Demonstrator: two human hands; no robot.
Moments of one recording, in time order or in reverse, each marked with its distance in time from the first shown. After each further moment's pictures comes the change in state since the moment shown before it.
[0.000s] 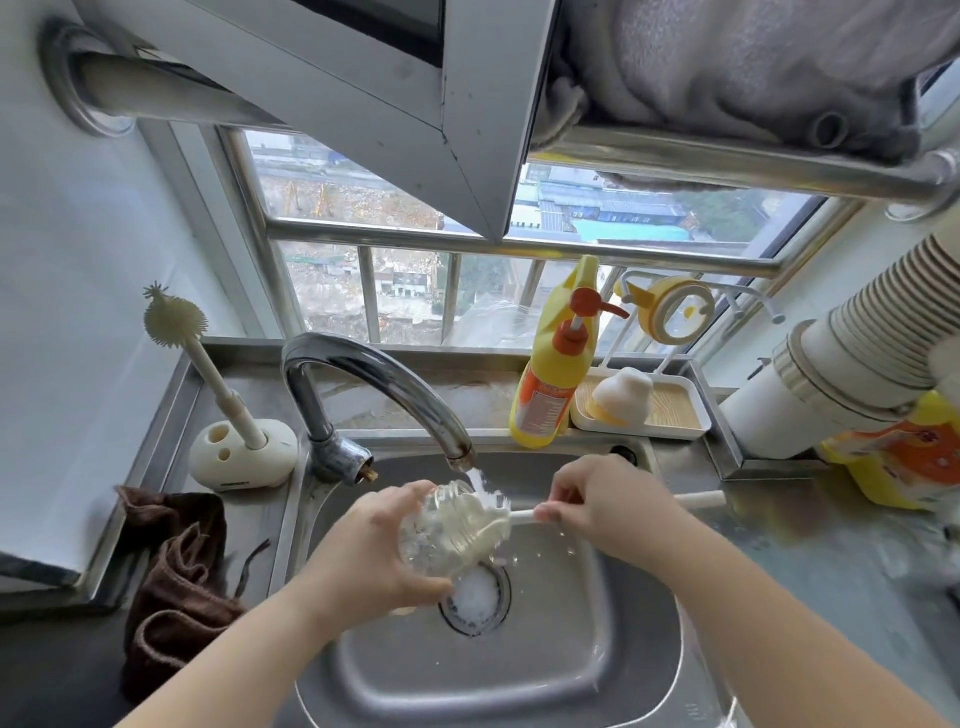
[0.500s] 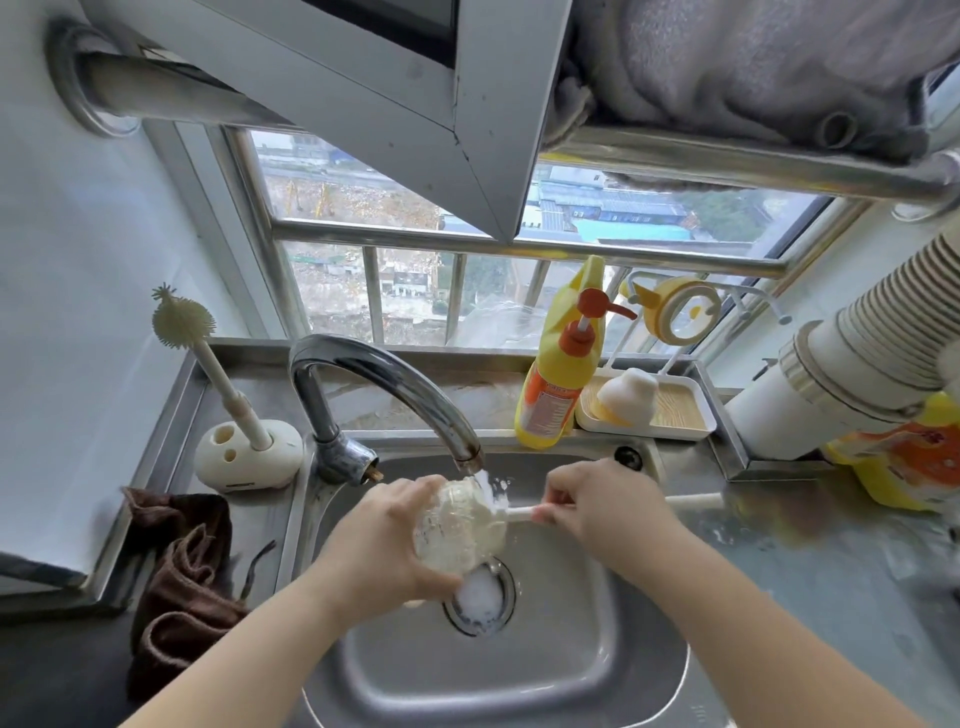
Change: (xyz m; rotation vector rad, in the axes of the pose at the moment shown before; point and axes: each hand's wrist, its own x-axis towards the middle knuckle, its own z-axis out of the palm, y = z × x) left_hand 0.008 0.006 -0.001 0.093 -0.009 0.013; right_hand 0.003 -0.011 0.013 -0.087 0.072 -0.036
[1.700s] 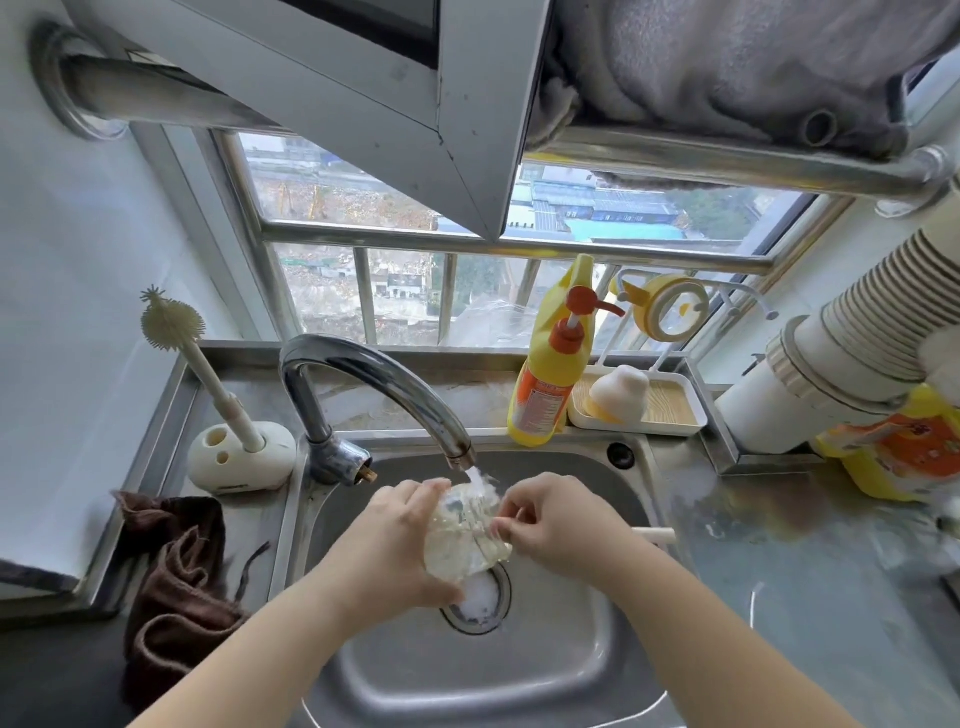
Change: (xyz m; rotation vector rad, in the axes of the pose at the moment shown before) left_hand -0.001 0.007 0.002 0.052 -0.090 0.029; right_hand -0.005 -0.018 0.016 0.329 -0.080 -0.030
